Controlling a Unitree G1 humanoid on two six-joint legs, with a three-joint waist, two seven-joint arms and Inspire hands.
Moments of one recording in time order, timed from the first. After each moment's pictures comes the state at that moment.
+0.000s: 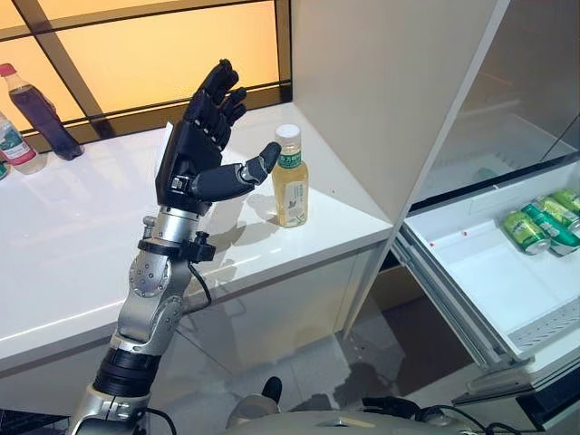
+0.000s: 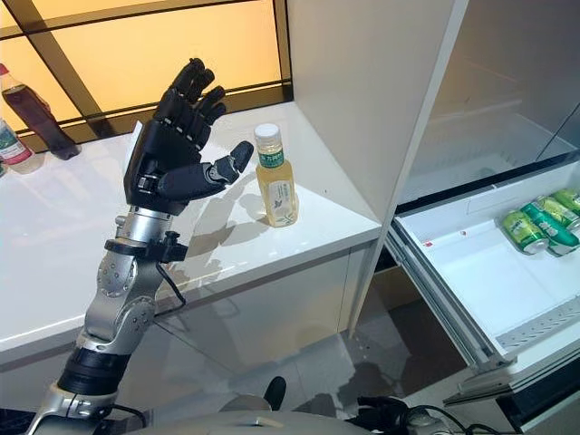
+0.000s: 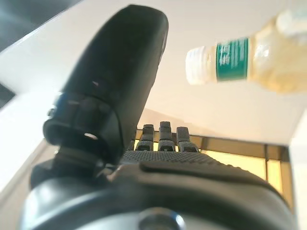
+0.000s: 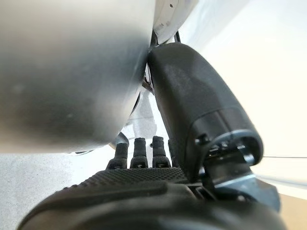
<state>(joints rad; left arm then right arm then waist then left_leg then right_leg) -0.16 0.41 -0.08 -0.25 -0.61 -0.26 -0.07 -0.06 -0.26 0.32 1.28 0.15 0.05 0.29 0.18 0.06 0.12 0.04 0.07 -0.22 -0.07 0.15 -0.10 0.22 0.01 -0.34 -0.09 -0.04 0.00</state>
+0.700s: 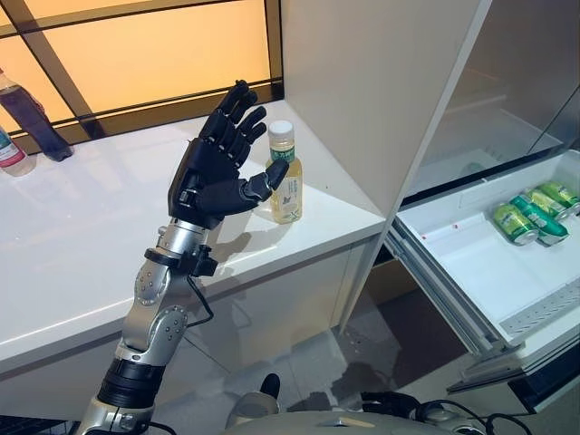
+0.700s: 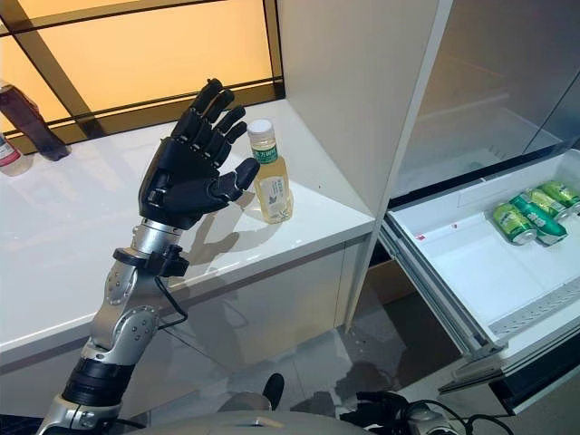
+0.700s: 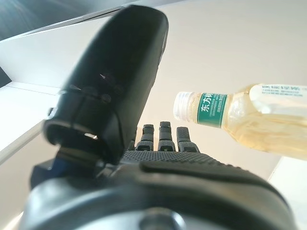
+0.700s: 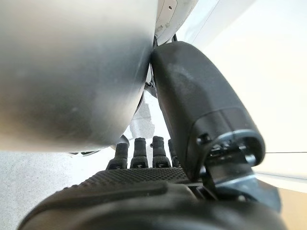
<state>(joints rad) -0.11 0.39 -0.08 -0.25 -0.73 -0.23 -0.22 -0.08 -0.27 0.29 1.27 0.13 0.05 0.31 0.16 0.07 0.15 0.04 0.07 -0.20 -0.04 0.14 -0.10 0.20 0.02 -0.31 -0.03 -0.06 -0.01</state>
